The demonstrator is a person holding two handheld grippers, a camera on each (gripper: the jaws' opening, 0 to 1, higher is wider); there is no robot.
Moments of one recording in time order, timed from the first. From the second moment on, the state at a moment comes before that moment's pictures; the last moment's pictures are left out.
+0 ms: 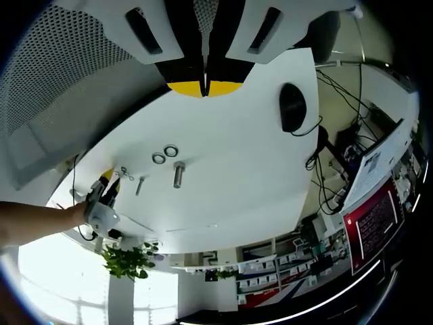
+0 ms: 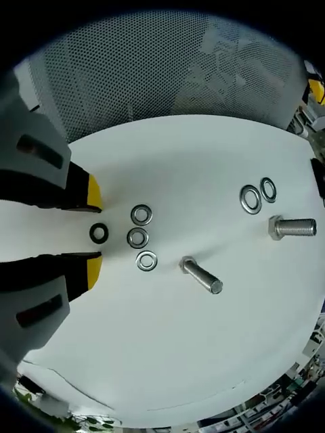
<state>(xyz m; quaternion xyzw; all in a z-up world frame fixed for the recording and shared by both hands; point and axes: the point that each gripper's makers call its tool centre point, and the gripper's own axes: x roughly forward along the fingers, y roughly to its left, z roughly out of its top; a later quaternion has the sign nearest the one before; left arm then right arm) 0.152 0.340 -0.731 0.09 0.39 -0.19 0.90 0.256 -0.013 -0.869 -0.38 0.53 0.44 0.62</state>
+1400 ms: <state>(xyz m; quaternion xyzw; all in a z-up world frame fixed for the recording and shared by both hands) 0.152 0.341 -0.731 0.09 0.39 -0.19 0.90 0.259 -0.012 -0.870 -0.39 0.54 0.41 0.62</state>
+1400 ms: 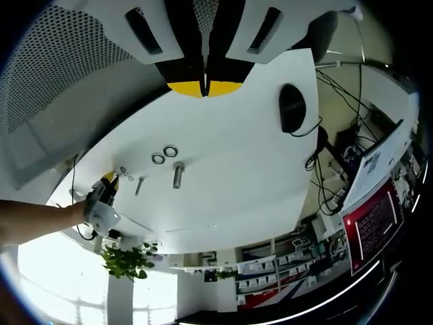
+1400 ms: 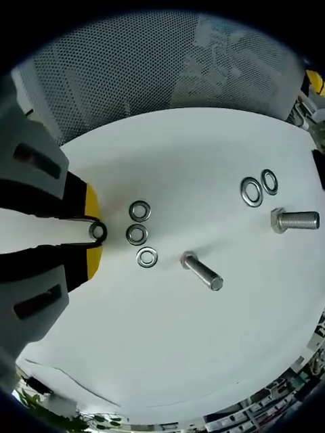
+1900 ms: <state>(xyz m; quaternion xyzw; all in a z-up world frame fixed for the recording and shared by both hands) 0.152 0.342 -0.731 0.09 0.39 -0.19 0.90 0.261 -0.014 -0.871 -0.39 0.54 0.41 0.62</state>
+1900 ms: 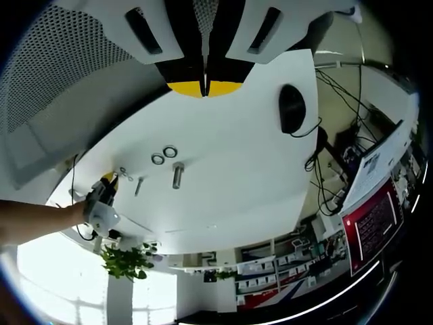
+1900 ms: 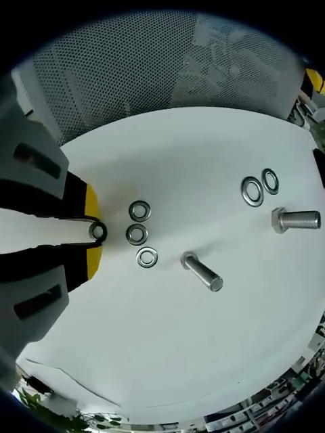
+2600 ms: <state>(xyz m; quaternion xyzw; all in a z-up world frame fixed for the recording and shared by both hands) 0.152 0.342 -0.731 0.09 0.39 -0.19 0.90 0.260 -0.013 -0.871 -0.39 0.55 0.41 0.61</state>
